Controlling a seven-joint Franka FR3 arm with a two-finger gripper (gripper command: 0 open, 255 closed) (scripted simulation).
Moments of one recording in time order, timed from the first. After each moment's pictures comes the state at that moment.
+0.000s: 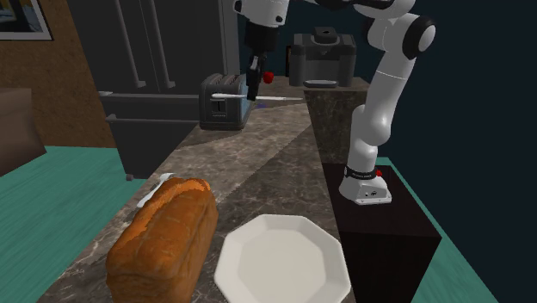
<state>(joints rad) -0.05 -0.21 0.68 -1.64 -0.09 1.56 0.67</state>
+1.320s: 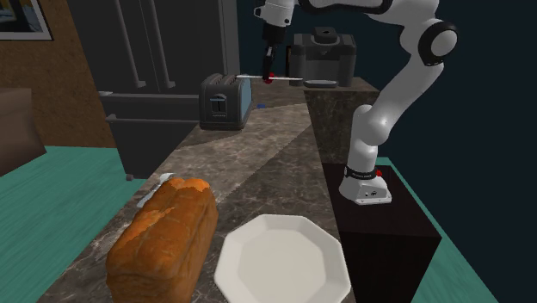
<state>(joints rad) -0.11 -0.59 0.20 -2.04 -0.03 1.65 0.12</state>
